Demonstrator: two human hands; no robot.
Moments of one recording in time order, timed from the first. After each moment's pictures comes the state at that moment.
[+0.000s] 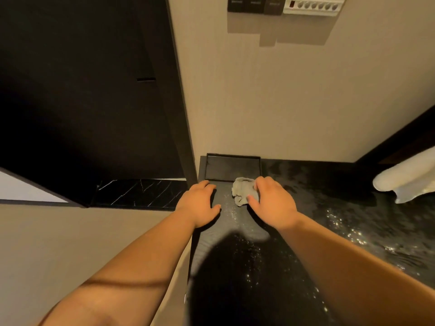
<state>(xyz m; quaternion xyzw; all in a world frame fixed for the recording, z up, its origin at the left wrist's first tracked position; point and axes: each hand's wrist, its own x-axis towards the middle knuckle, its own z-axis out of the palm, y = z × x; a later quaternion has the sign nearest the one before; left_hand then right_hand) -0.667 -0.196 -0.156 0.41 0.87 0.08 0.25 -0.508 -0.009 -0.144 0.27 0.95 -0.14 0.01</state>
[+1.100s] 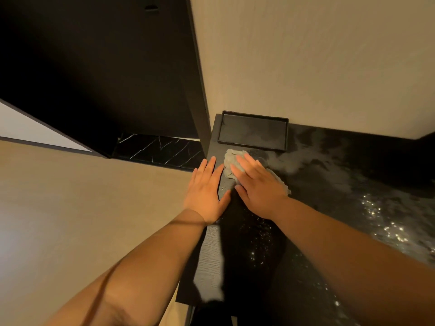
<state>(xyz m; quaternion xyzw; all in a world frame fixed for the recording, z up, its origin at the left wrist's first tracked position) -0.611 -0.226 -0.246 0.36 0.91 0.15 0.14 -0.522 -0.035 -0.230 0.00 0.99 -0.15 0.06</state>
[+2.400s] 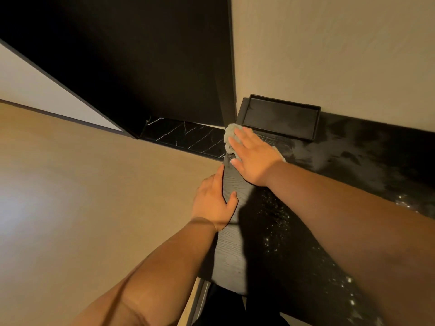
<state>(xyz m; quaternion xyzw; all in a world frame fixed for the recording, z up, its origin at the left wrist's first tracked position) -0.557 -0.270 -0.248 0.21 0.94 0.25 0.14 -0.594 -0.062 -0.218 -0.05 0.98 -0.15 0.15</state>
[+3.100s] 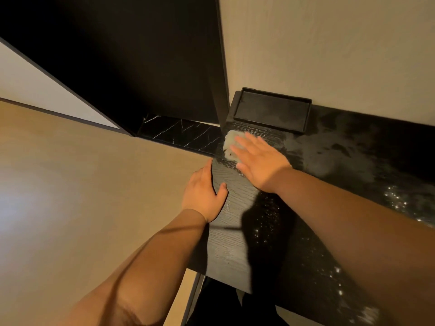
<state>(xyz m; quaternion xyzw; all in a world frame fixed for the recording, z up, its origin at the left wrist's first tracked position) -0.552 -0.267 -0.245 0.19 0.94 0.26 0.12 -0.544 -0.039 -0.227 -0.09 0.98 -0.13 0.11</state>
